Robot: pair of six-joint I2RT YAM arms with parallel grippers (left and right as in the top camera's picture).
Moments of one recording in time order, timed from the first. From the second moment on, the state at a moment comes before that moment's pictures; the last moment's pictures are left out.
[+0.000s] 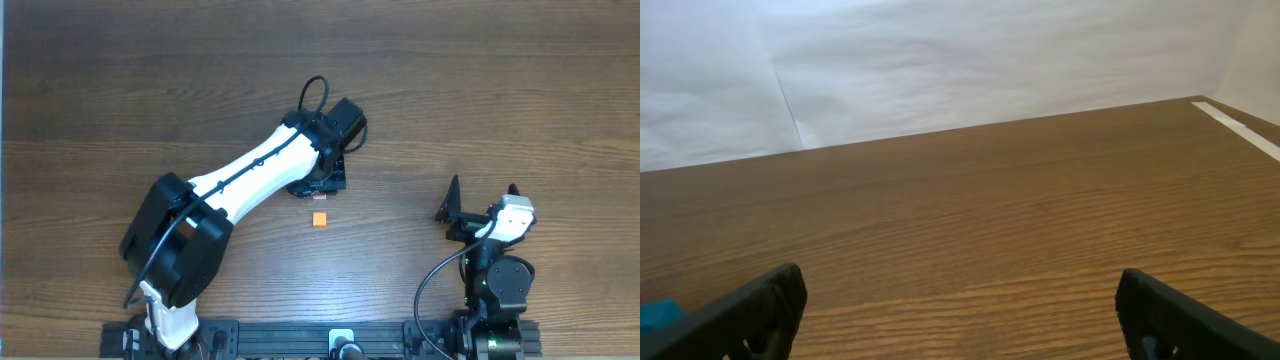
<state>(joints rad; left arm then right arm) -0.72 1.97 1.43 -0.98 0.00 -0.78 0.02 0.02 0.01 -0.06 0.14 0.11</state>
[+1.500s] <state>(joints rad) -0.72 1.99 1.43 -0.97 0.00 -0.81 0.01 0.02 0.01 -0.06 0.14 0.11</state>
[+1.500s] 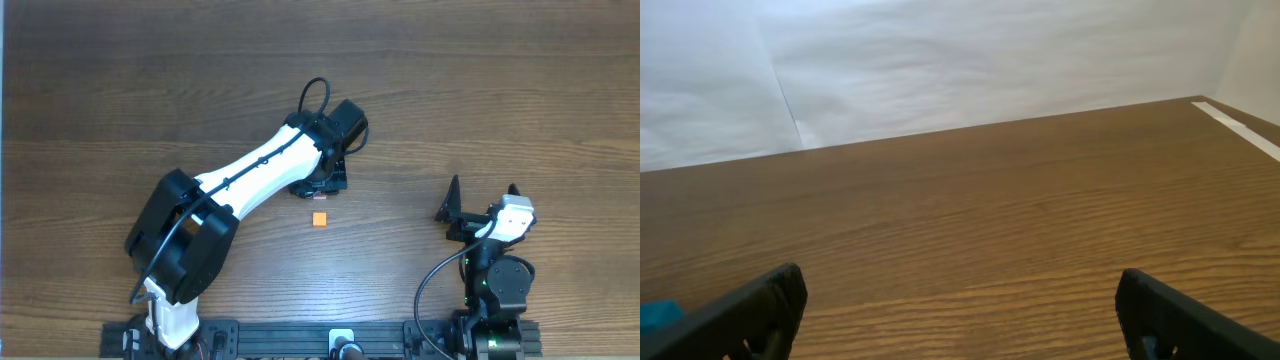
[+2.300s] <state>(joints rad) -0.72 1.99 1.43 -0.97 -0.01 -0.81 0.02 0.02 0.01 -0.06 0.14 0.11</state>
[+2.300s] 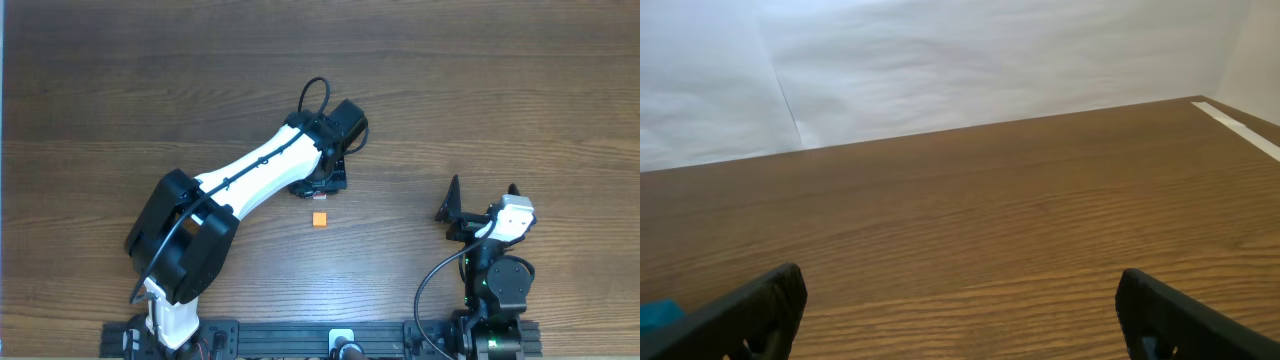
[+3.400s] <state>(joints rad) -0.72 1.99 1.43 -0.97 -0.01 -0.82 0.02 0.02 0.01 -0.06 0.14 0.11</state>
